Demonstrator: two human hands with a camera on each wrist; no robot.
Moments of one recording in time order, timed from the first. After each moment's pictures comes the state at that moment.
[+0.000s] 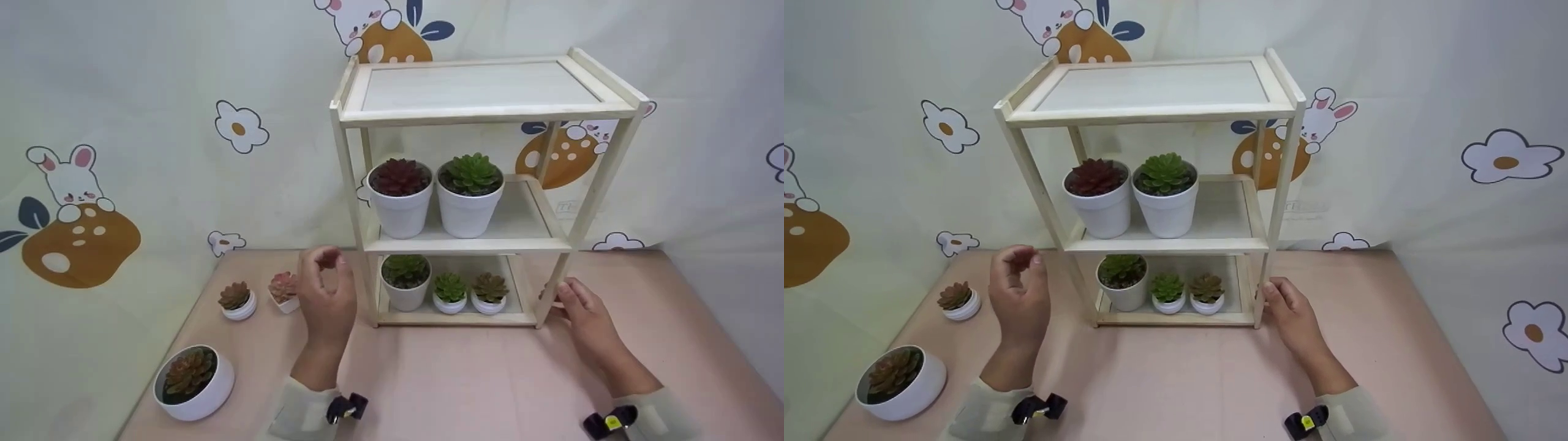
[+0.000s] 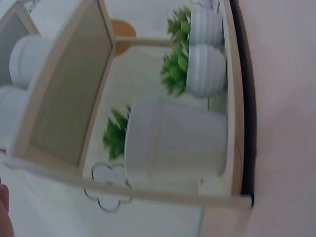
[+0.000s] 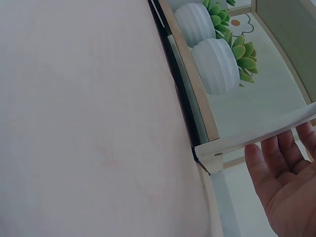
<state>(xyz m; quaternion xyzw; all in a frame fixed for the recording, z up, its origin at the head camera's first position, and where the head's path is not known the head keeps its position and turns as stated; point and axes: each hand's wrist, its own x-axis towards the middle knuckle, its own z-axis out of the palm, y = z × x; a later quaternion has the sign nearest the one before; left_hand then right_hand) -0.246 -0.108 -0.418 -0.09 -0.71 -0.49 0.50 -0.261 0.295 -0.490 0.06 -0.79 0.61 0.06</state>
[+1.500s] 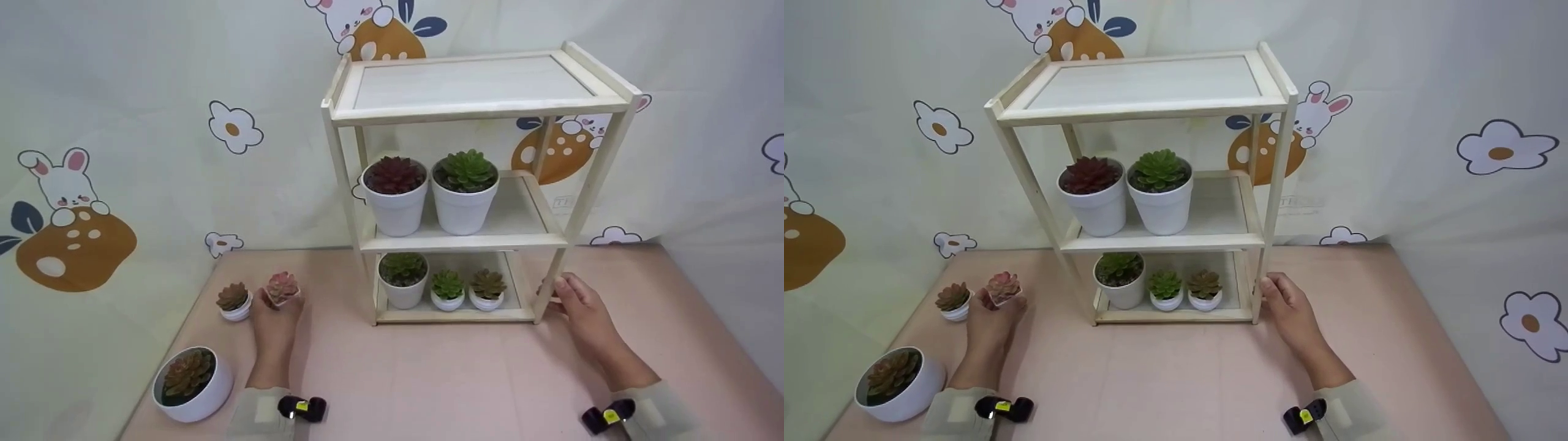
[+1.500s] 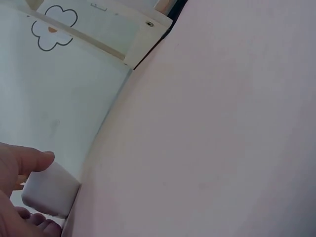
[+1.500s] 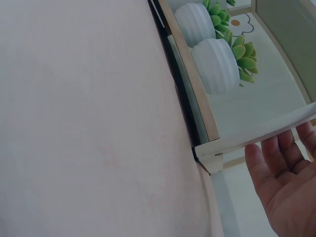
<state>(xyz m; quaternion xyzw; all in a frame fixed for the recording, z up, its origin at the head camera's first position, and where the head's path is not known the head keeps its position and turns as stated) -0.271 -0.226 -0.509 0.20 -0.74 -0.62 0.17 -0.261 0.295 -0.492 0.07 -0.79 0.61 0.06</state>
